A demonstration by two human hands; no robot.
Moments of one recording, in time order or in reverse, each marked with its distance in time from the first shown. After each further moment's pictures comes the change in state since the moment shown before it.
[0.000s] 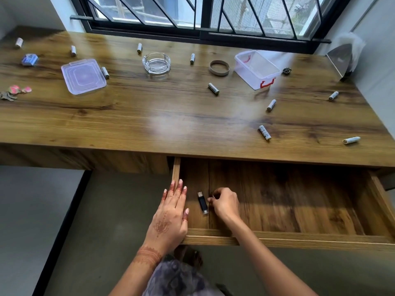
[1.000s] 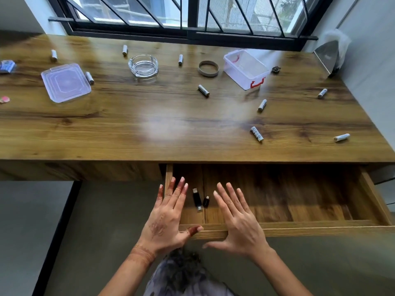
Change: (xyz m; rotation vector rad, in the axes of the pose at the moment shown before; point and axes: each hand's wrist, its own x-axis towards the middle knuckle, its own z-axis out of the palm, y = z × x) left_hand 0.024 -0.006 -0.012 0.141 -0.076 0.220; right_hand -0.051 0.030 -0.055 -0.615 0.163 -0.911
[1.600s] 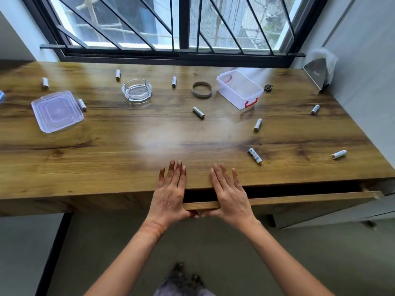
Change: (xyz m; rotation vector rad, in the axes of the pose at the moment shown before) left_hand 0.110 -0.044 -0.011 0.274 -0.025 -0.005; right_hand 0.110 0.043 -0.001 -0.167 -0.054 0.129
